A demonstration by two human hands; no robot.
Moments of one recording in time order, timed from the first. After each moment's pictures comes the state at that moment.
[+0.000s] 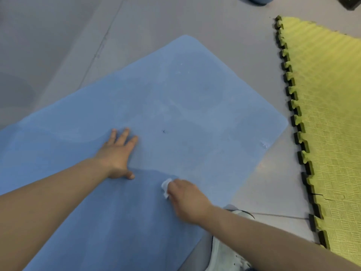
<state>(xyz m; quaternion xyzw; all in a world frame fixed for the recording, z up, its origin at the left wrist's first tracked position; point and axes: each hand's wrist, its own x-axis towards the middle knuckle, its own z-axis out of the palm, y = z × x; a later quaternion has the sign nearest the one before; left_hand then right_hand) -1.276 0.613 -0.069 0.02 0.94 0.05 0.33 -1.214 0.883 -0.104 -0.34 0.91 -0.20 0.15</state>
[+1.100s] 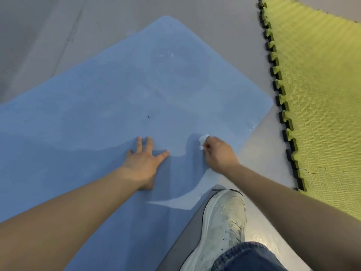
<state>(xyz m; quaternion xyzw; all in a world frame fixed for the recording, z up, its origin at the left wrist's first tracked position) -1.237 0.729 -0.072 0.13 0.93 0.00 0.34 -1.282 0.987 -0.091 -0.07 0.98 -0.16 0.12</state>
